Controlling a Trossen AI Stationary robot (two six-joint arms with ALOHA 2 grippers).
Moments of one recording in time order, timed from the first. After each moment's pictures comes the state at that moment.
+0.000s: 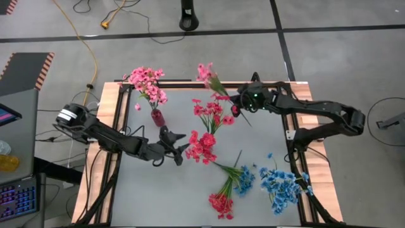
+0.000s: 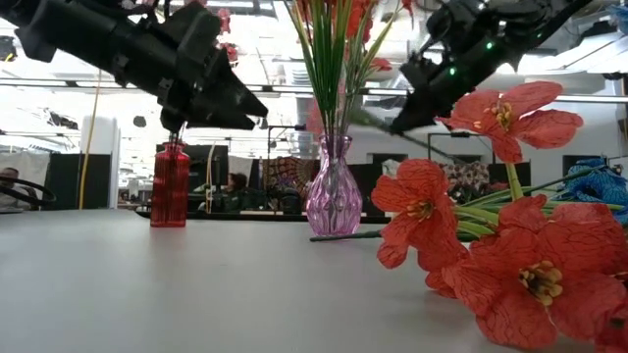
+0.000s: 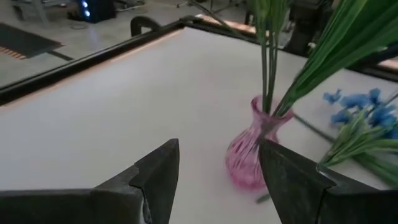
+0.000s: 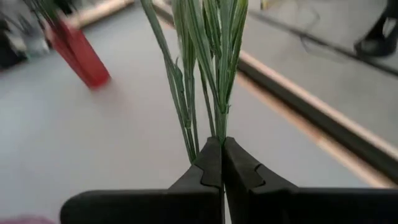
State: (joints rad) left arm -0.31 1.38 0.53 0.43 -0.74 -0.42; right arm -0.46 1.23 0.77 -0.02 0.07 0.21
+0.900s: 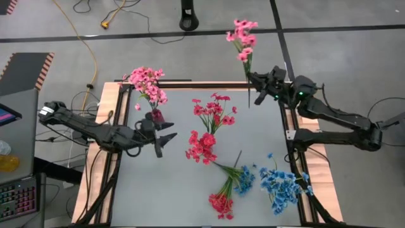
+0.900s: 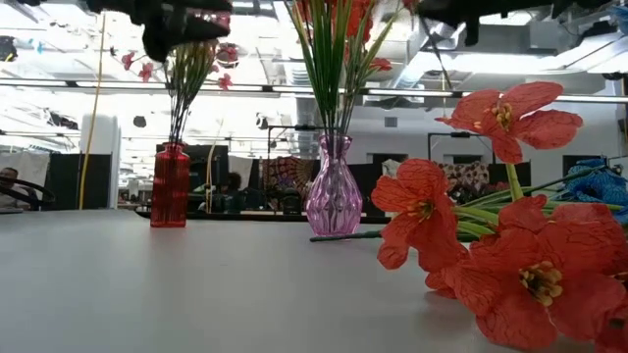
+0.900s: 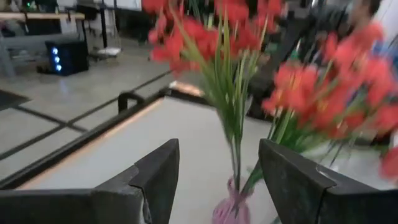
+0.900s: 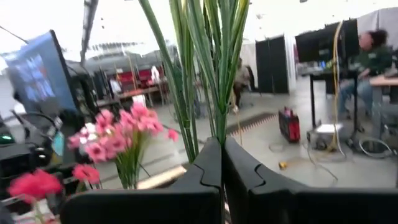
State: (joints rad) left arm -0.32 0.88 0.53 0.28 -0.67 -0.22; right arm -0.47 0.84 0.77 0.28 0.05 0.15
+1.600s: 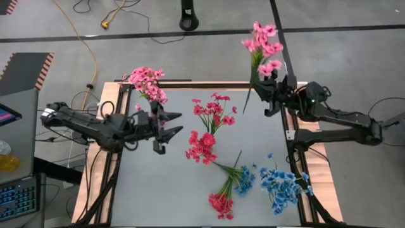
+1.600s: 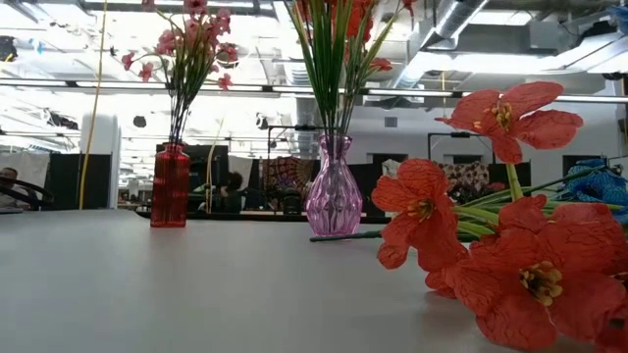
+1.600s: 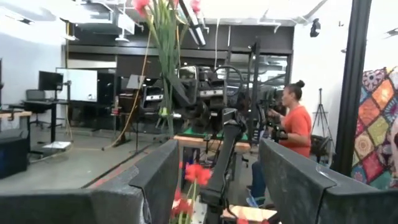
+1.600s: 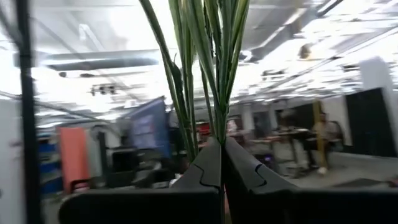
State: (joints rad) left arm -0.23 1.08 0.81 0.61 -0.38 0.04; right arm -0.29 0.84 0.77 0.56 -0.11 0.19
